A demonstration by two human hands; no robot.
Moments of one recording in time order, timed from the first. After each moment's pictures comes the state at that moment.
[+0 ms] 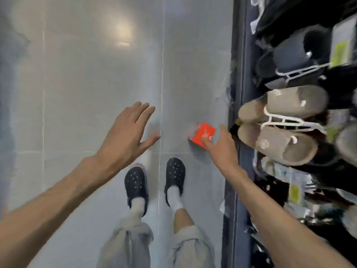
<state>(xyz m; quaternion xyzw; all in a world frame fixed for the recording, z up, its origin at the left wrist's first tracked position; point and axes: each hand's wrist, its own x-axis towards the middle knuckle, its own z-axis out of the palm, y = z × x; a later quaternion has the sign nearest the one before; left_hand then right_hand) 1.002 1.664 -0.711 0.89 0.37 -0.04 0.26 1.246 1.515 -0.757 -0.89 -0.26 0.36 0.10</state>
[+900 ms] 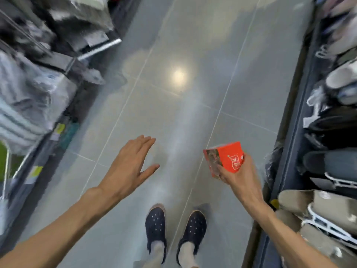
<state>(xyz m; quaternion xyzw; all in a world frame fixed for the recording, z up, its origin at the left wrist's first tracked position) 0.861 1.729 -0.636 0.80 0.54 0.02 0.25 1.192 1.674 -0.679 -0.82 -0.42 0.35 0.17</state>
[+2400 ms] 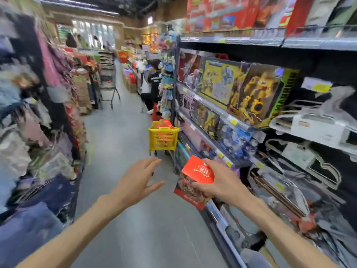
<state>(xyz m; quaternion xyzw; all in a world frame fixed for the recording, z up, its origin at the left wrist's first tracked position) 0.681 0.919 -0.013 -0.10 0.97 0.09 -0.22 0.499 1.153 0.036 0.46 -0.86 0.22 -0.03</state>
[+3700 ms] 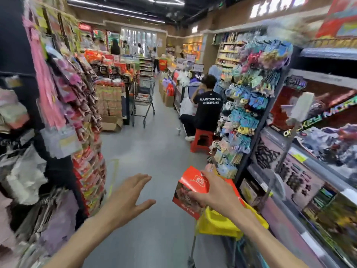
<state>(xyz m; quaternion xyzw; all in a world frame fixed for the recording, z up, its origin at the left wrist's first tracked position) 0.363 0.003 -0.065 -0.24 0.94 0.10 -0.22 0.118 0.184 0.010 0.52 -0.82 0.22 -0.07</state>
